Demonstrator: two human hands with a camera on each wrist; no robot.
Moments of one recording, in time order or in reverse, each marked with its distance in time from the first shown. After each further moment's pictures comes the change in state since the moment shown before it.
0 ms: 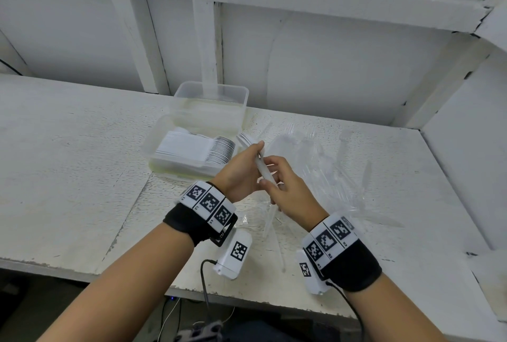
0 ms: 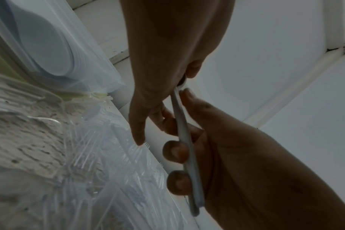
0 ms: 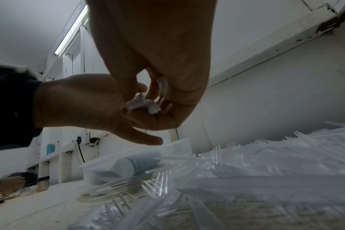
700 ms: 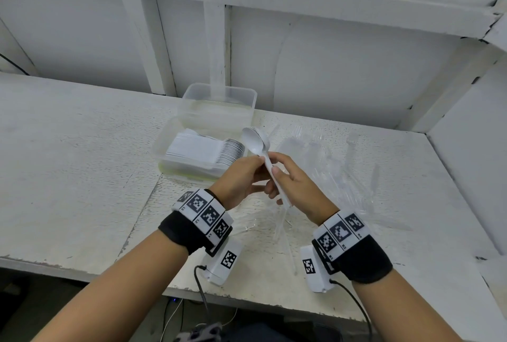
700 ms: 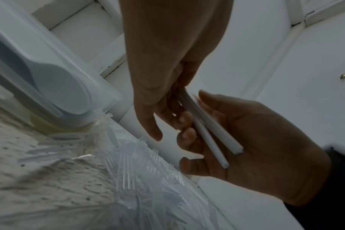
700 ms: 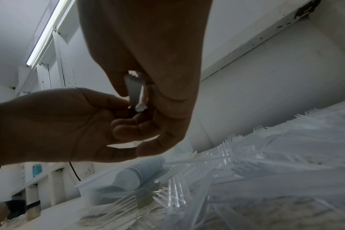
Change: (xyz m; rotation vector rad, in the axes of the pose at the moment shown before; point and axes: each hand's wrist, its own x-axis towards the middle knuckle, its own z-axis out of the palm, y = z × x) left_hand -0.015 -0.004 -0.022 0.155 0.061 0.126; right_hand 0.010 -0.016 0.003 0.145 -0.063 0.072
